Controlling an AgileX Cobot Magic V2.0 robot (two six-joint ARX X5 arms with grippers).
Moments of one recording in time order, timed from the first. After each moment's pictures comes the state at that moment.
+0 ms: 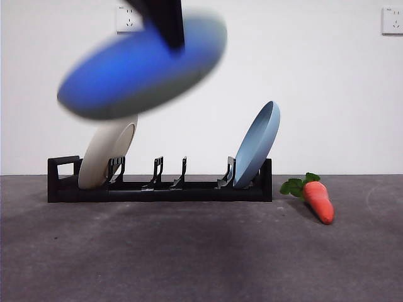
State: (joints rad) left arm -1.11 1.33 1.17 -0.76 -0.43 0.09; right arm 0.20 0.72 0.93 -1.05 -0.34 -0.08
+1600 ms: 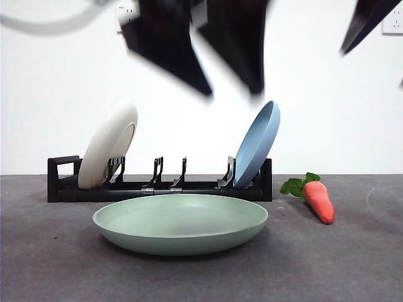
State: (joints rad) left arm -1.11 1.35 1.07 -0.50 -0.24 -0.10; right arm 0.20 1.02 0.93 -0.70 -0.31 0.02
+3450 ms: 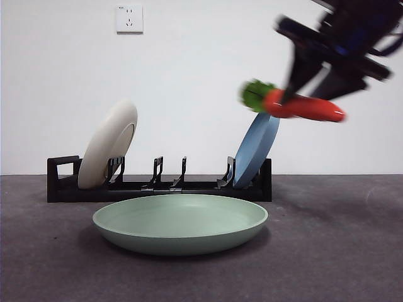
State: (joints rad) left arm -1.16 0.77 1.07 -0.70 -0.36 -0.26; right arm 0.44 1.31 0.93 -0.29 -0.13 0.14
